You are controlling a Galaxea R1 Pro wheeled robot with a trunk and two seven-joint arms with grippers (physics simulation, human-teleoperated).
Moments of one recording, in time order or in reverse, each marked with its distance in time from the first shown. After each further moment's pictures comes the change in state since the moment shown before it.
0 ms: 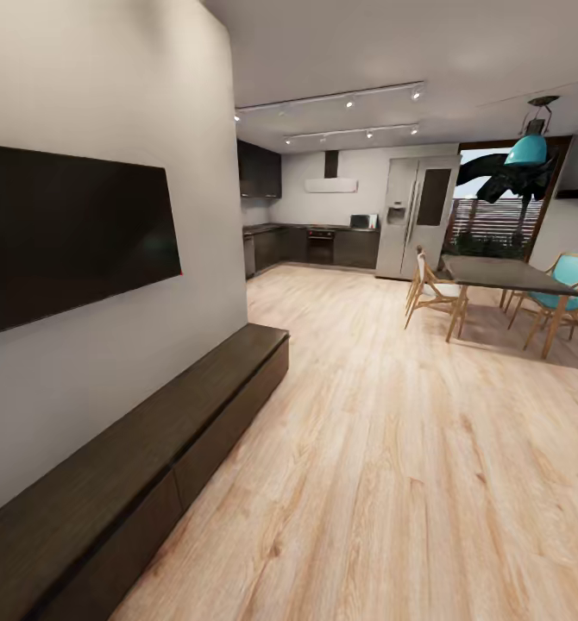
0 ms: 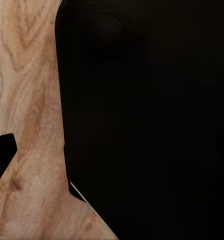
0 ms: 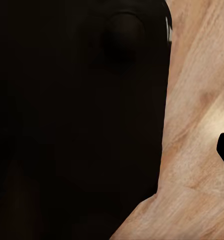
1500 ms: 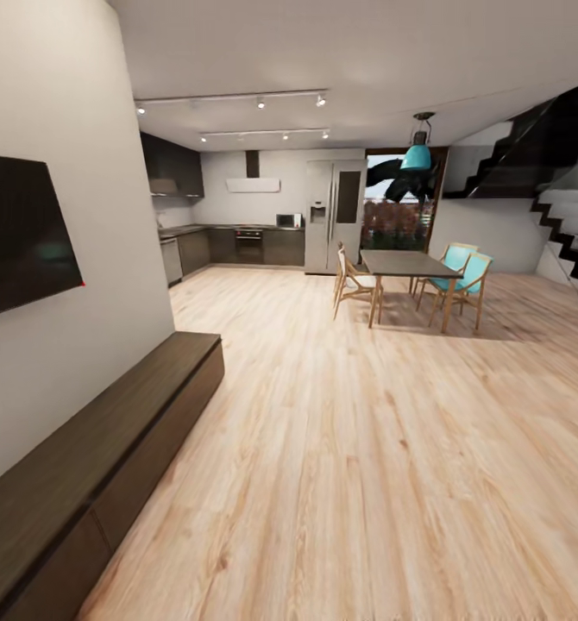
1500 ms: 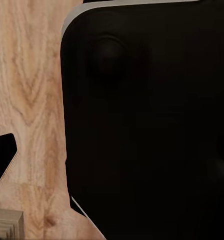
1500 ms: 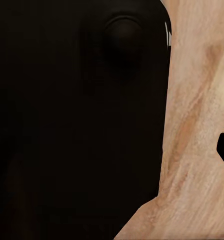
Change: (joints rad) left arm 0.001 0.003 0.006 -0.035 0.004 -0.006 -0.001; right arm -0.002 0.002 -0.006 -0.003 0.000 -0.004 -0.003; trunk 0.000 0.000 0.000
